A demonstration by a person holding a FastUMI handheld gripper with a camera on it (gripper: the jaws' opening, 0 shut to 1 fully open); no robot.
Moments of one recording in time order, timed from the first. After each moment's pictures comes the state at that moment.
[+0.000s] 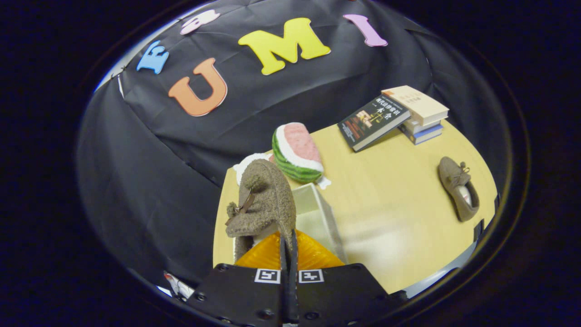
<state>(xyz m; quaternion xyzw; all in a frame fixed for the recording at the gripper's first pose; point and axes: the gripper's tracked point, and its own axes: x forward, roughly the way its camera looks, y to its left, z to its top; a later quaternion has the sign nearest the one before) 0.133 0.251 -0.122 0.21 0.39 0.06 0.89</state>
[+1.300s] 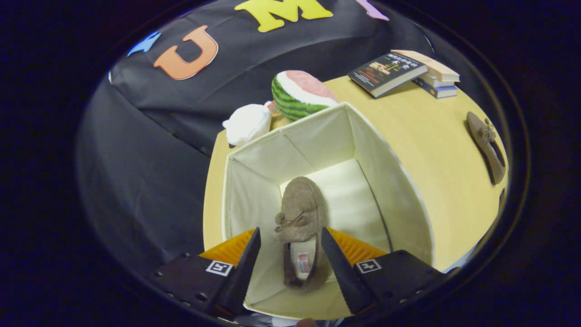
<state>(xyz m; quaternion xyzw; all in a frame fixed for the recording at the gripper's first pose) 0.145 0.319 -0.230 0.20 0.46 0.06 0.86</state>
